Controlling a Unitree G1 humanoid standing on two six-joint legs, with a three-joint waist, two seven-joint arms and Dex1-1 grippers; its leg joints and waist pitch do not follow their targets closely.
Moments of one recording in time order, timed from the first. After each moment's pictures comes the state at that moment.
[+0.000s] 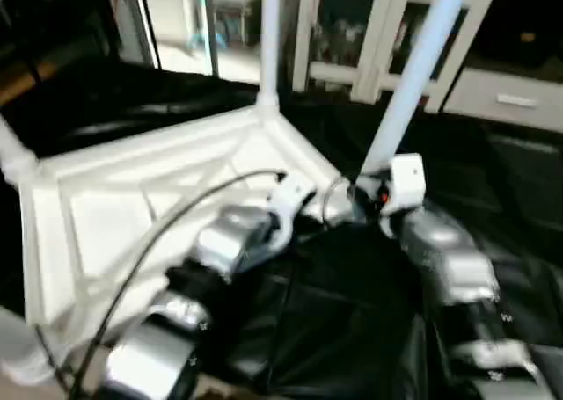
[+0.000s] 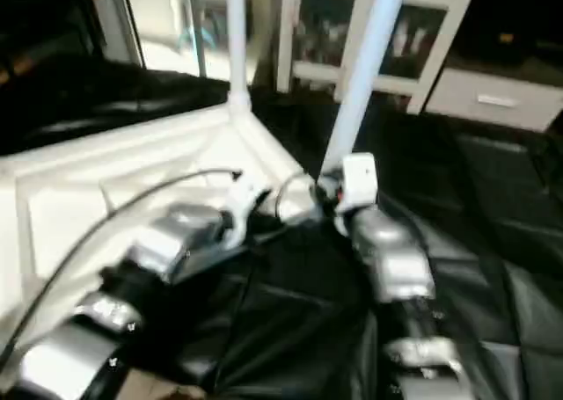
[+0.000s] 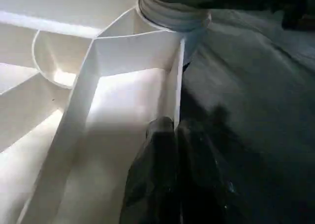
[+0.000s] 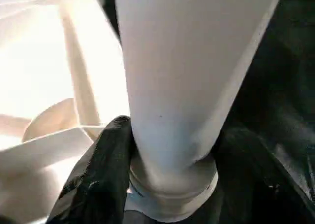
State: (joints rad) left arm -0.74 0.02 -0.24 0.71 -0.01 0.46 -0.63; right arm -0.51 -0.11 -0.03 0.41 0.09 0.43 0.12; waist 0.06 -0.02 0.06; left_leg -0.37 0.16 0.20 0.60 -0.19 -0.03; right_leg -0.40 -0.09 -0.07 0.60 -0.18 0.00
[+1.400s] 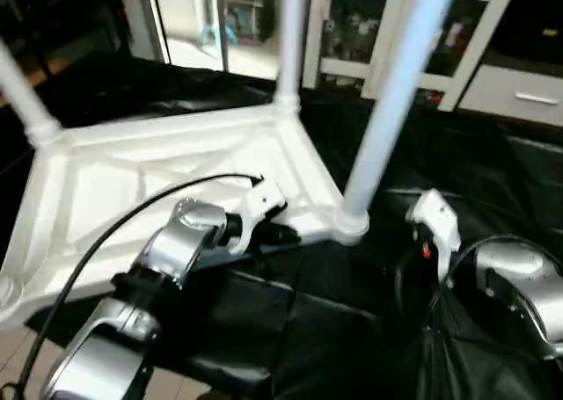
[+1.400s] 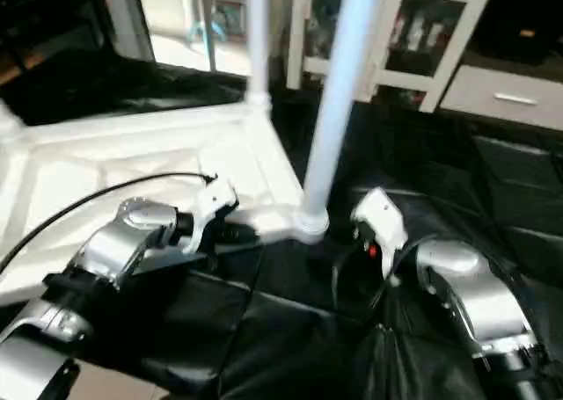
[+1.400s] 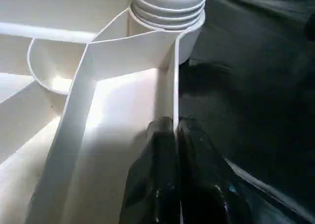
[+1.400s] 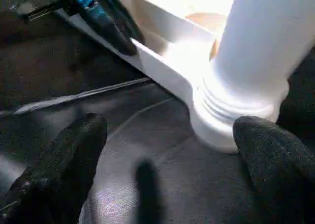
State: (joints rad) left arm -0.61 0.29 -0.33 0.51 -0.04 0.31 -1.11; right arm -0.22 -0.63 0.12 0.00 0.28 0.46 1.01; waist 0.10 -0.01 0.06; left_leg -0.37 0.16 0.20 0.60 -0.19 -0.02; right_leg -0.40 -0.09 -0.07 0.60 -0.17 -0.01
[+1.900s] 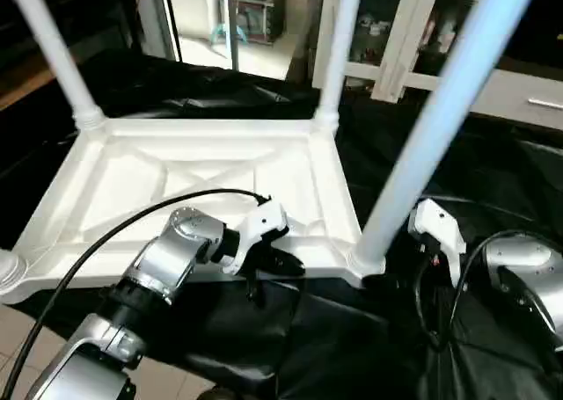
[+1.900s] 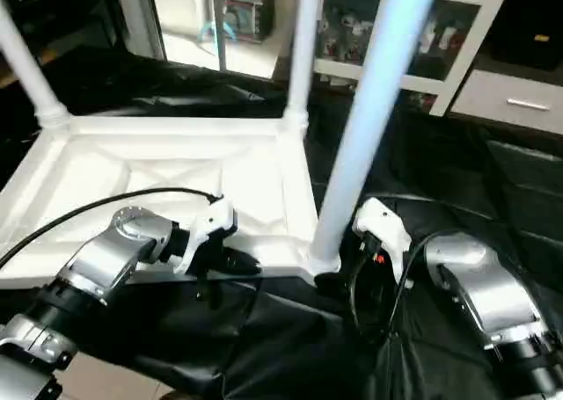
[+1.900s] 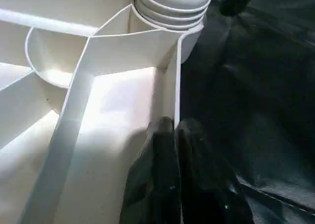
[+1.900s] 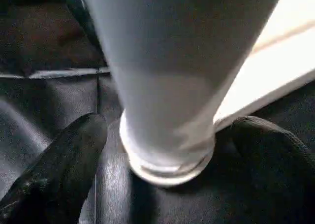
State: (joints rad) left arm -0.55 0.34 -0.38 0.37 -0.06 0.38 -1.26; right arm -0.27 -0.69 0.16 0.06 0.25 0.39 1.12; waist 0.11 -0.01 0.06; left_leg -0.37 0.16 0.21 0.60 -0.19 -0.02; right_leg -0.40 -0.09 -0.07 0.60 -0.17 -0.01
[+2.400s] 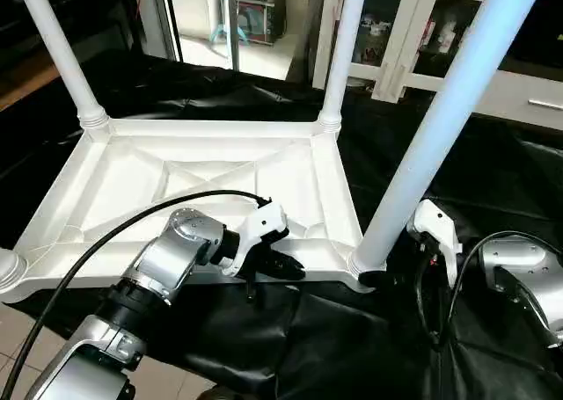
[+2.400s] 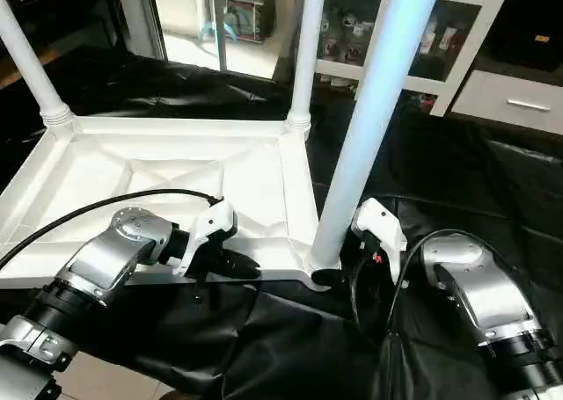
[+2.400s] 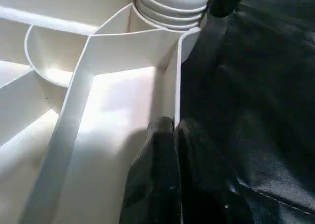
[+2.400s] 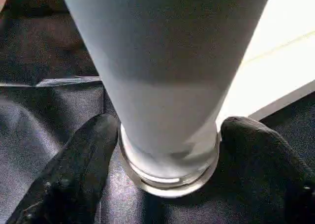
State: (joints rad) left arm -0.55 0.34 -0.38 0.36 -0.06 0.39 -1.26; right arm -0.27 -0.66 0.17 0.12 0.26 0.36 1.14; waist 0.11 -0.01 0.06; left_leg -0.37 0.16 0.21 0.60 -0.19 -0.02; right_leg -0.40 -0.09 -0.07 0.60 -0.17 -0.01
